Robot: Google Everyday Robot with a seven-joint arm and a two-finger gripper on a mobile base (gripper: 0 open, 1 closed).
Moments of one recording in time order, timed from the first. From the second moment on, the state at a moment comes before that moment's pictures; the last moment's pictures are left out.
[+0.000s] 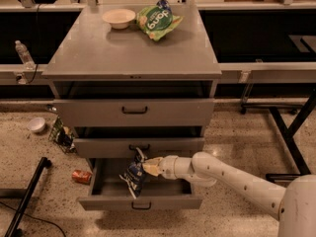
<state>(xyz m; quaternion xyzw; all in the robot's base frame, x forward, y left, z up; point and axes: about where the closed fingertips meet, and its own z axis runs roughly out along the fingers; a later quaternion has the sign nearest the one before) 0.612 0.040 0.417 -0.33 0.76 0.40 0.39</state>
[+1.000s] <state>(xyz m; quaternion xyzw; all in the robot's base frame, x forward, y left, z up) 0.629 0.022 0.332 -0.35 0.78 0.33 0.40</state>
